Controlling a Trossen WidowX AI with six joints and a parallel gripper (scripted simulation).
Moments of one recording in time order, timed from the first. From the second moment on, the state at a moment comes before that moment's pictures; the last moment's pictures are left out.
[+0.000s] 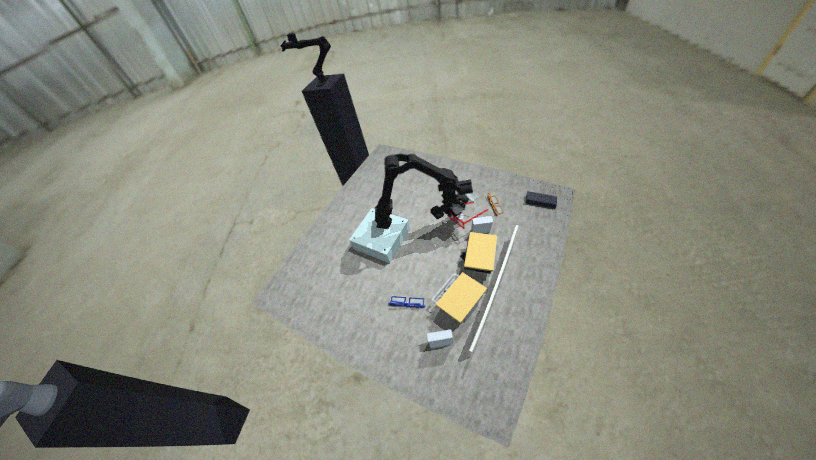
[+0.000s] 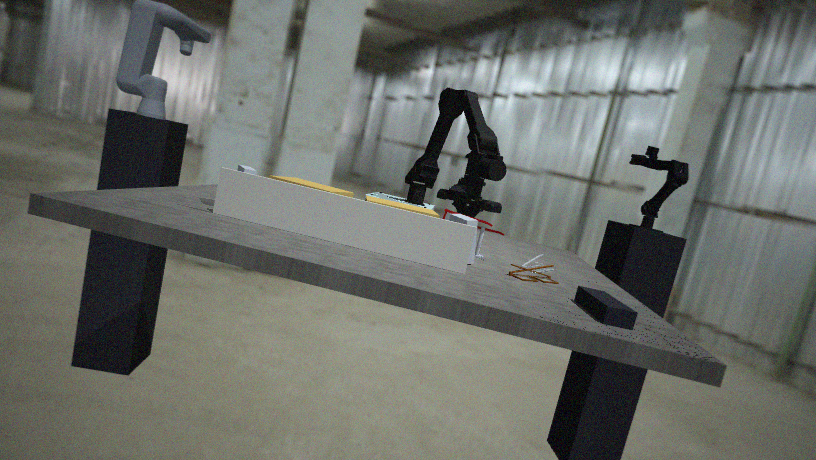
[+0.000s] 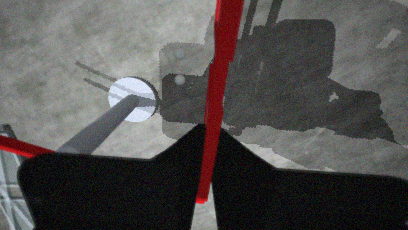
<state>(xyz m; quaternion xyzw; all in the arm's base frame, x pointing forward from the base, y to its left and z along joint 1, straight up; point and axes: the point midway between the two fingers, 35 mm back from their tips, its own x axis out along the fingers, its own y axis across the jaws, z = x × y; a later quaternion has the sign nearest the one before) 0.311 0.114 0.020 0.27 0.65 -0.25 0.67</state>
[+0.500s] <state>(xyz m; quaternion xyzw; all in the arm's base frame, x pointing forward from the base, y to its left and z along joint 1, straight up) 0.316 0.103 0.020 0.27 0.65 -0.25 0.67</state>
